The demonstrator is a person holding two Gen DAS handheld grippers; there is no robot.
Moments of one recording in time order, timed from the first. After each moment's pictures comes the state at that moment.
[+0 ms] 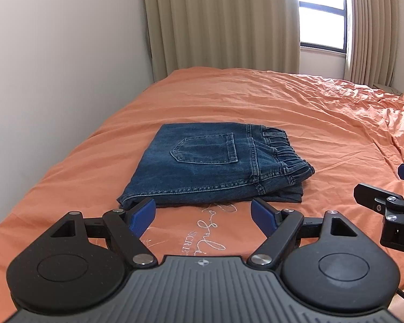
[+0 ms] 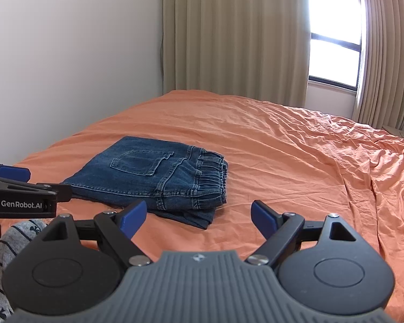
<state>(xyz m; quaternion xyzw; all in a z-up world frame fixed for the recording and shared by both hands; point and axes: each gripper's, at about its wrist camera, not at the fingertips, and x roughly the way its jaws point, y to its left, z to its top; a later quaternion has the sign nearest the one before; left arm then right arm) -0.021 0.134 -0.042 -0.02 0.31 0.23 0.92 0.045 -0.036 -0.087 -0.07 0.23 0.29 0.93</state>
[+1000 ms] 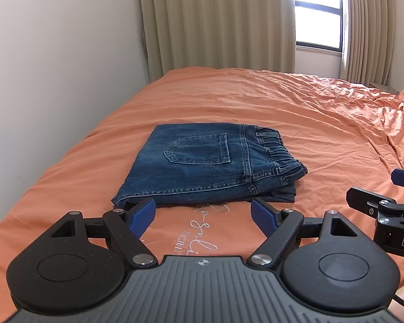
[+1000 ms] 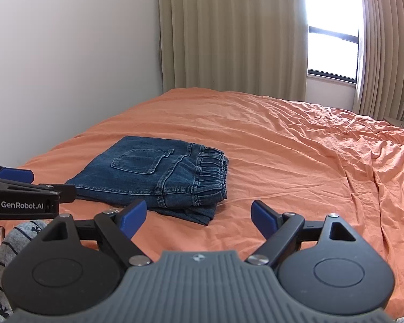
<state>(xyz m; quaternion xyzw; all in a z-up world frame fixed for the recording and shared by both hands) -0.020 0.126 -0.038 -0.03 0.31 0.22 0.92 0.047 -0.041 -0.090 -0.05 0.24 0.29 0.93</state>
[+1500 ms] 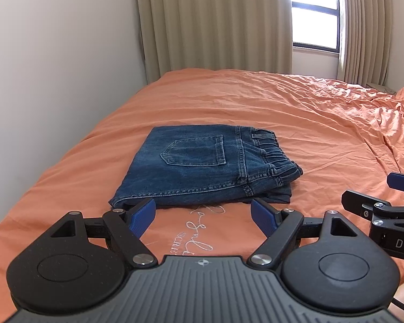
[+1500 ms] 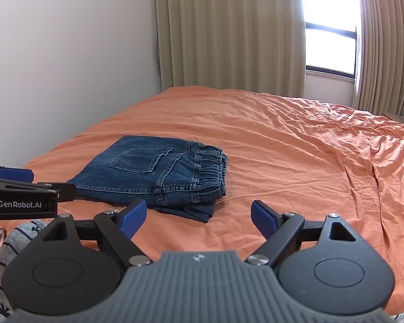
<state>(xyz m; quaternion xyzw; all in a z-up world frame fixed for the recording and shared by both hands) -0.020 0.124 -0.035 -0.02 0.31 0.22 0.92 0.047 -0.044 -0.090 -0.04 0.25 0.28 0.92</state>
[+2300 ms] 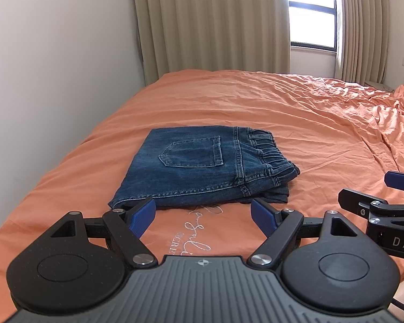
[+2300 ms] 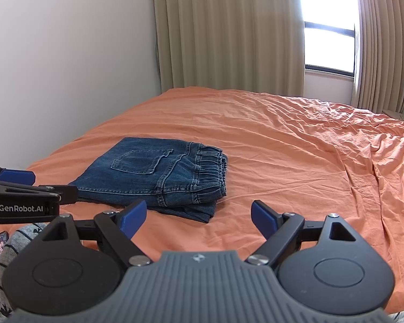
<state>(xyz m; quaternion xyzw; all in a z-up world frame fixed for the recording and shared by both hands) -0.018 0.122 -0.033 -0.02 0.31 0.21 0.93 0.047 -0.046 -0.090 -0.04 0.25 0.28 0.92</state>
